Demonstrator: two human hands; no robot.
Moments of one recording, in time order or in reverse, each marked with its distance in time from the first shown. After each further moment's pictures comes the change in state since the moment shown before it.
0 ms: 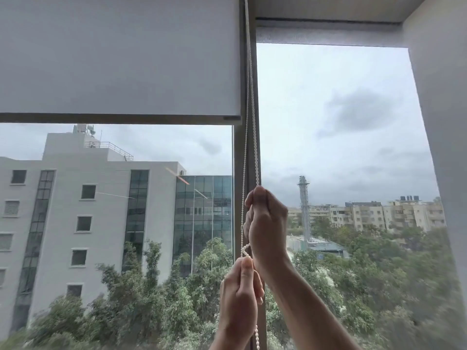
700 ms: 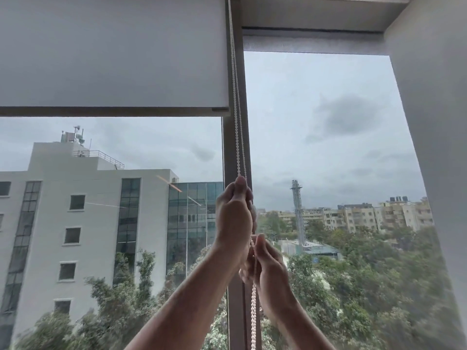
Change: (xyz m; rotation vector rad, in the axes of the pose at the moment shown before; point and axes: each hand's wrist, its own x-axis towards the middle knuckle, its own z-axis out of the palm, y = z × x) left_hand 0.094 0.112 0.021 -0.369 -0.042 -0.028; right_hand -0.027 0.050 -0.042 0.261 -0.237 0.295
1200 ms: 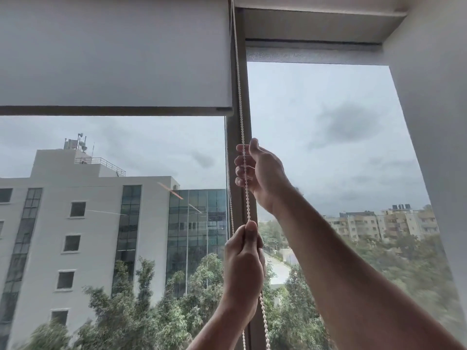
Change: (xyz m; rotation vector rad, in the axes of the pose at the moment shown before) left_hand -0.041 -0.035 -0.015 0.055 0.022 -0.002; right_hand 0.115 -0.128 0.053 -0.045 0.008 0.019
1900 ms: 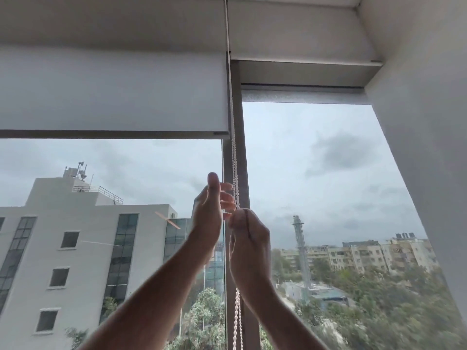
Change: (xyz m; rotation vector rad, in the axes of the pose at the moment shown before) left_hand 0.089 0.110 0.001 0.207 0.034 0.233; right_hand -0.059 0.043 0.020 -0.318 0.215 -0.635
